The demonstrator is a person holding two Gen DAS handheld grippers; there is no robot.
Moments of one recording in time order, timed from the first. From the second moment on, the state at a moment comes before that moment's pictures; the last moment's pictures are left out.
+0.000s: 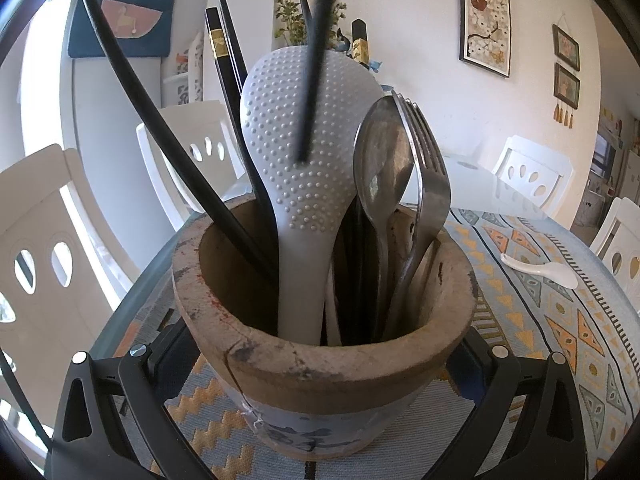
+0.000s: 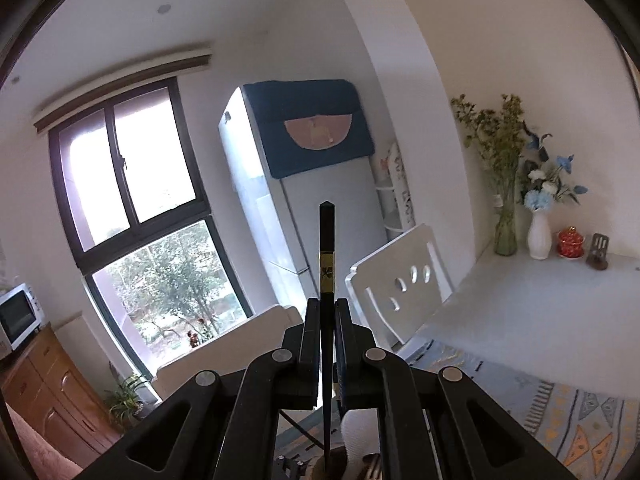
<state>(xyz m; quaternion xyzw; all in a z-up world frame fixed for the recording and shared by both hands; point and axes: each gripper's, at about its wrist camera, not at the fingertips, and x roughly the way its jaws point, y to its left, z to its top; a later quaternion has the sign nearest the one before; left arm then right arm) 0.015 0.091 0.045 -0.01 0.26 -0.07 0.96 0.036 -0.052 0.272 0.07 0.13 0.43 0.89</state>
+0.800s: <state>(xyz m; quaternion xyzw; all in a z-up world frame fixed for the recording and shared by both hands) 0.014 0.092 0.046 -0.02 0.26 -0.06 0.96 0.069 -0.083 0.250 0.15 0.18 0.40 0.89</state>
